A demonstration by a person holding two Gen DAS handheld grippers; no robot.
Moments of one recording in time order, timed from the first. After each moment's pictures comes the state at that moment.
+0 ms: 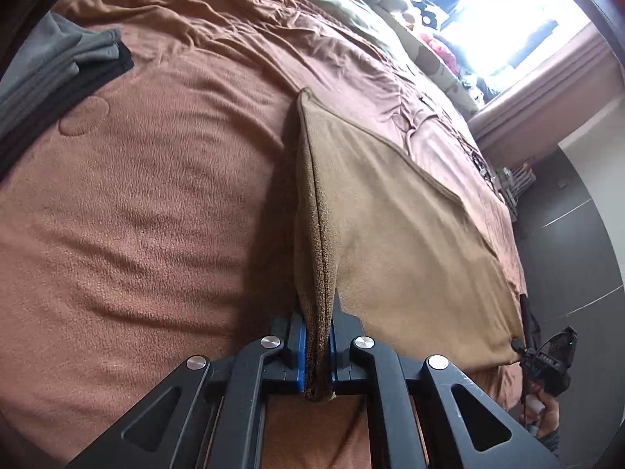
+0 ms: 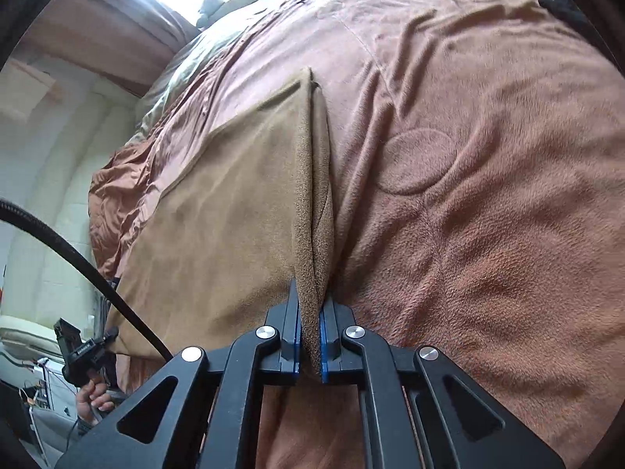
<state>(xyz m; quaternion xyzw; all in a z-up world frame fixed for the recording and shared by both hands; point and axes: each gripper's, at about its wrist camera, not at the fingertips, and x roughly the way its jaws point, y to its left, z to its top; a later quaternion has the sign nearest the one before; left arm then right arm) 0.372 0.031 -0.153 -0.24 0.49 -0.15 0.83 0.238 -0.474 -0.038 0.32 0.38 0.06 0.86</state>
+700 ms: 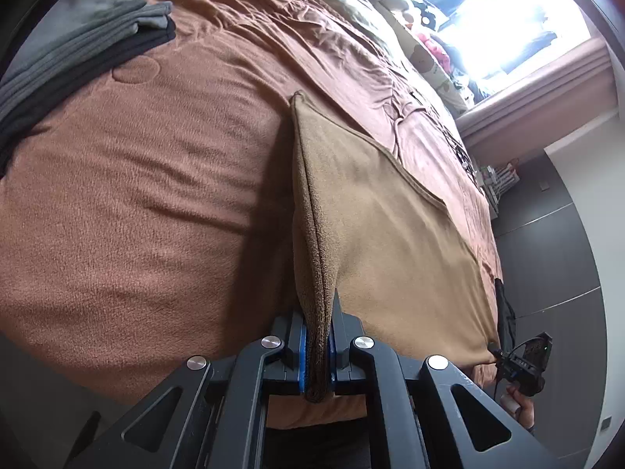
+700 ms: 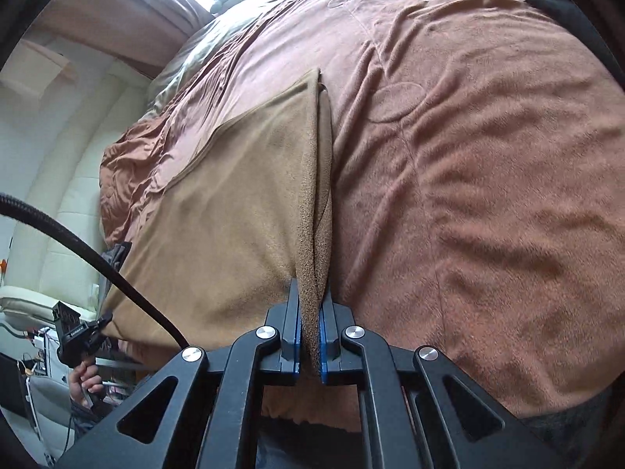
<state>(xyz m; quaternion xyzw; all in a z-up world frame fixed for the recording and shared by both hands) 0.310 0.063 -0.148 -0.27 0.50 -0.17 0.80 0.189 -0.476 -0.044 0.32 0.41 0.07 0.85</state>
